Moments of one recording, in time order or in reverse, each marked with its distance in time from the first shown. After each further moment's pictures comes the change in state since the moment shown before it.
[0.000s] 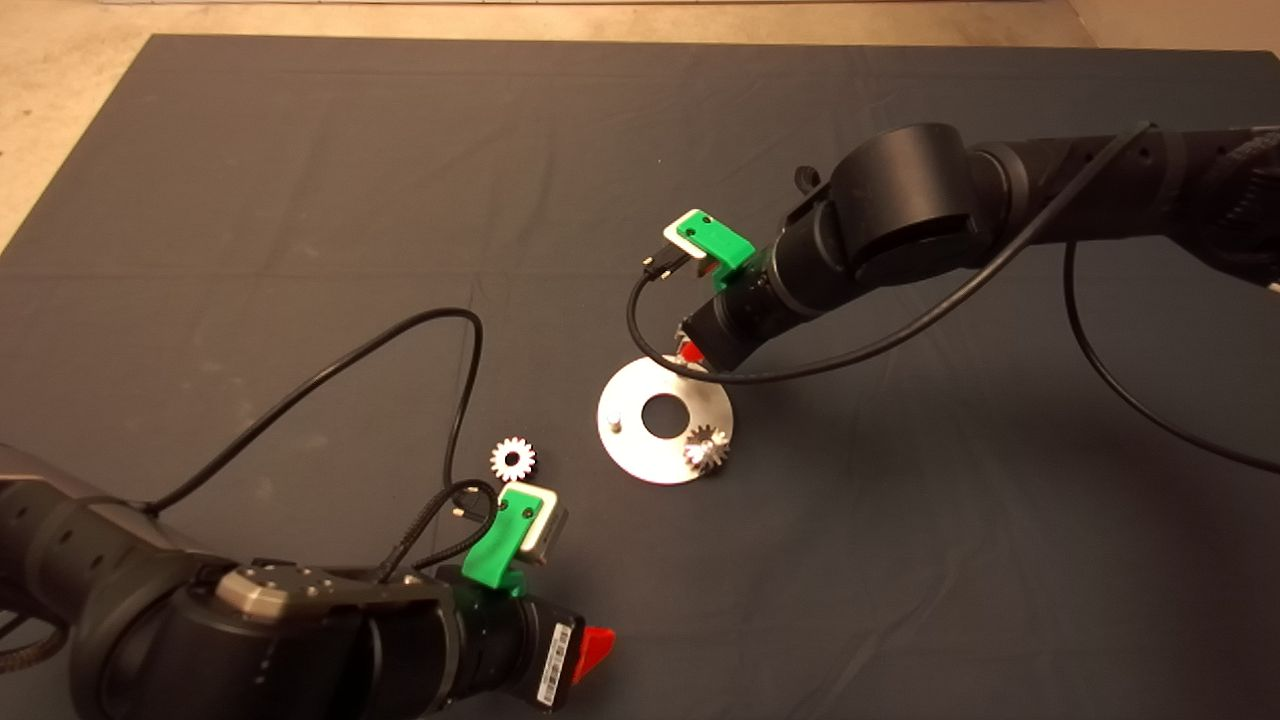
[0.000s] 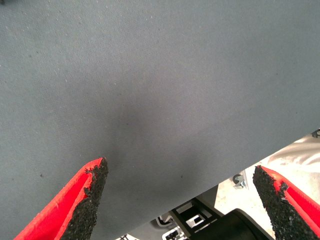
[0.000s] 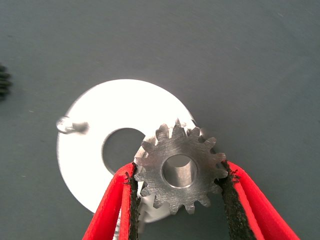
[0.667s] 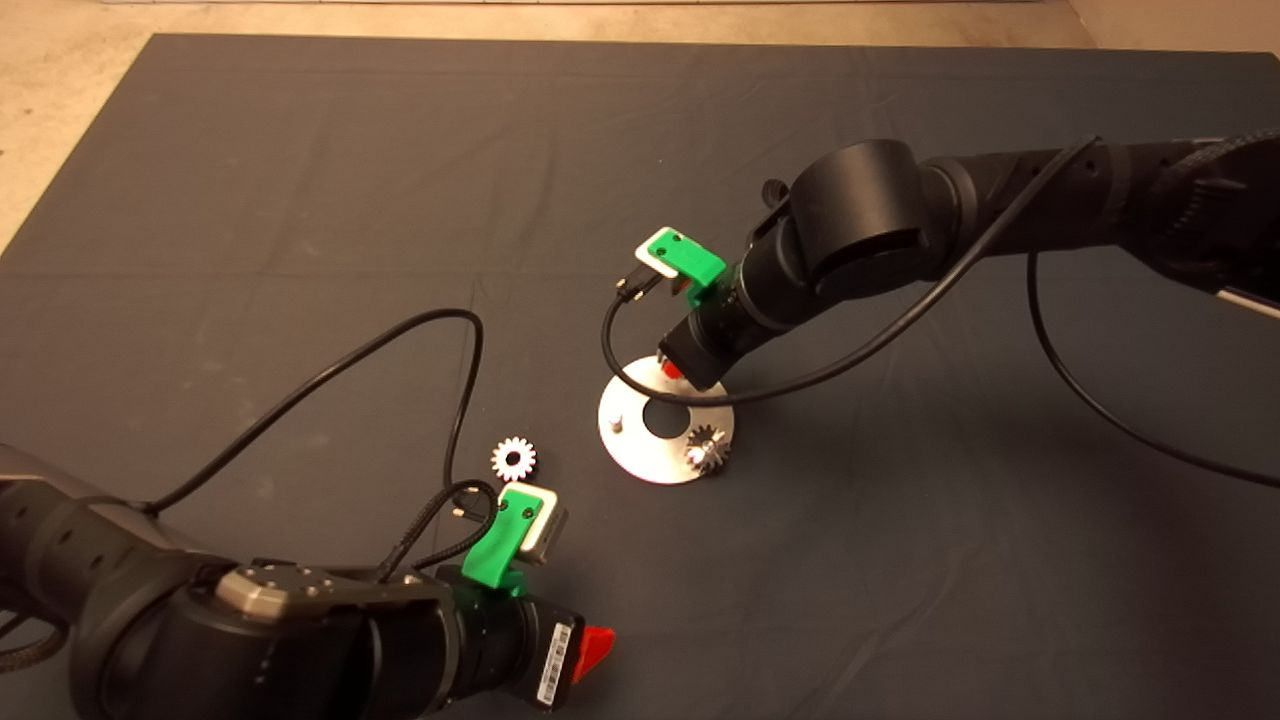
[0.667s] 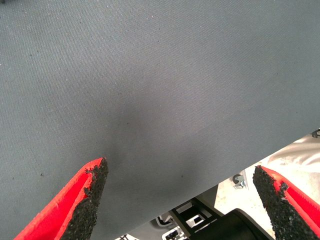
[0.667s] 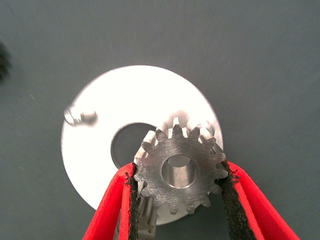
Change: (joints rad) left arm 0.000 0.000 0.000 0.000 0.000 0.000; right arm -0.035 0.037 -0.027 0.003 -0.047 -0.056
